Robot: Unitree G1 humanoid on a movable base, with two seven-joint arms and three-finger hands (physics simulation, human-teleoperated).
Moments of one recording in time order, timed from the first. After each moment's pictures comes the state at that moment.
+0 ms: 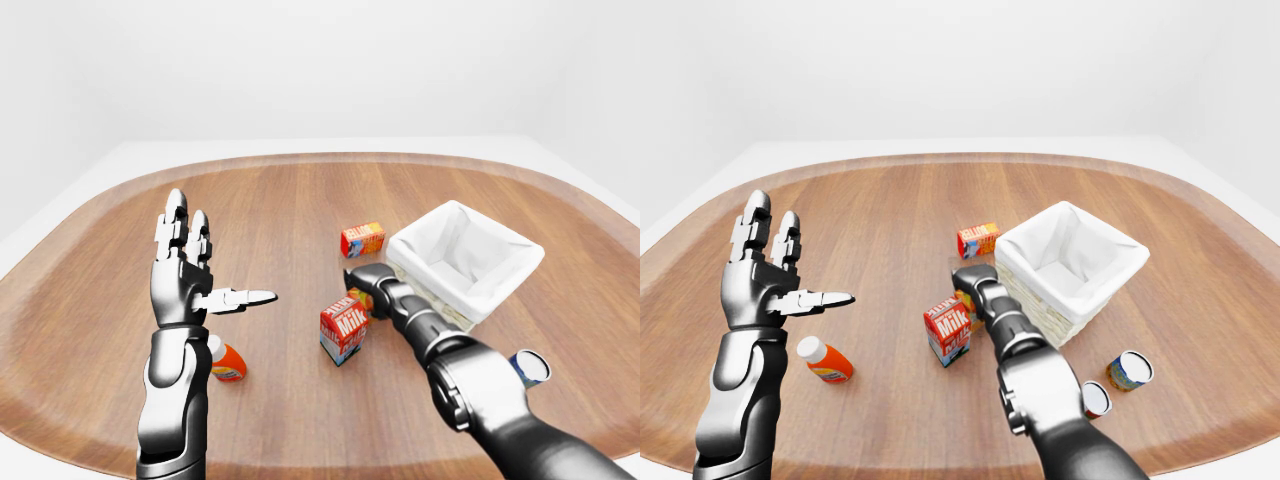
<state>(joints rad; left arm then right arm) -0.05 0.06 0.16 -0.39 -0.20 0.09 -0.01 -0.92 -0.04 0.03 1.39 -1.42 -0.09 0.04</state>
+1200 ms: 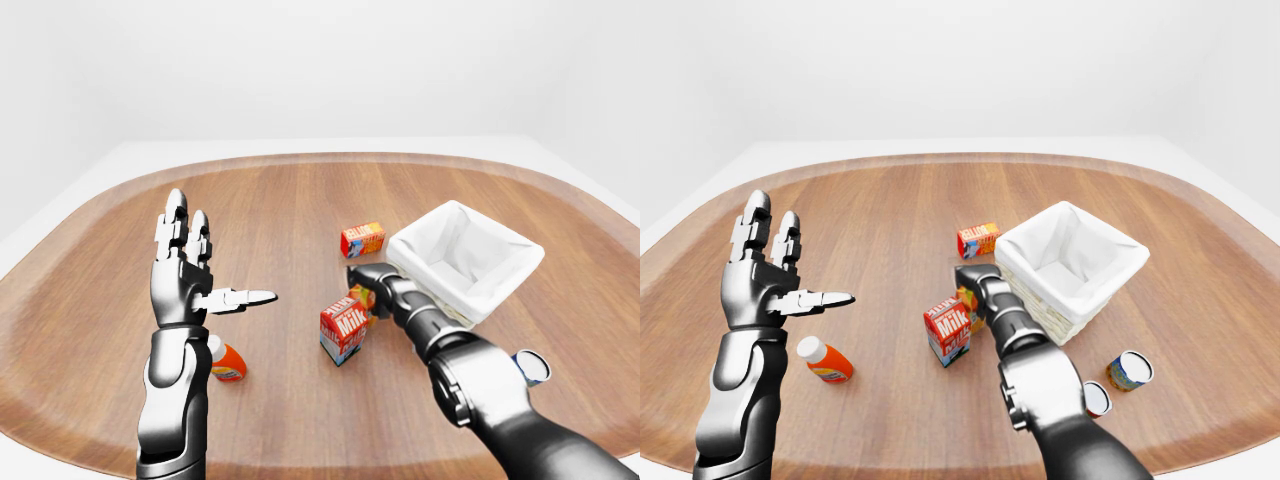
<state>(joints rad) -0.05 0.06 0.16 -0.39 -0.20 0.09 -0.01 -0.95 -0.05 0.03 1.40 -1.32 -0.05 0.11</state>
